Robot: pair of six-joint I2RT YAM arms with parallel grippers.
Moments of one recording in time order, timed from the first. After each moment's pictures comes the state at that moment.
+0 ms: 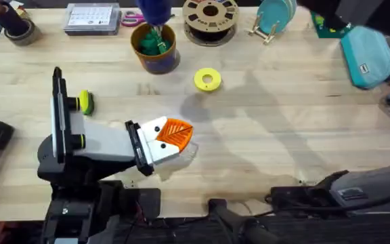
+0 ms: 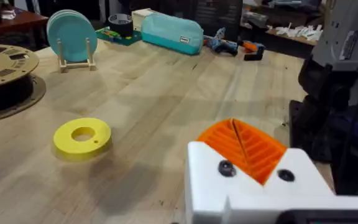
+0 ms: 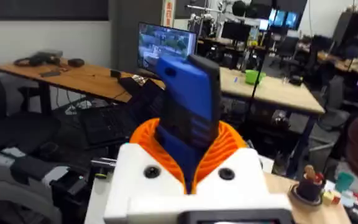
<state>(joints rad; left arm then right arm) 0.01 0.01 0.01 -0.13 1.19 -0.01 0.50 1.63 1.44 0.93 -1.30 0.55</state>
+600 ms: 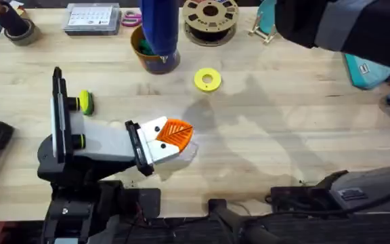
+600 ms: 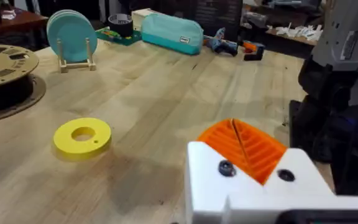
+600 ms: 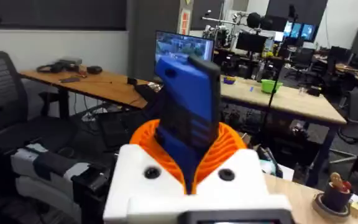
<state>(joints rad) 0.01 0.01 0.01 -0.13 1.19 -0.01 0.51 1.63 1.28 1.32 -1.31 0.78</state>
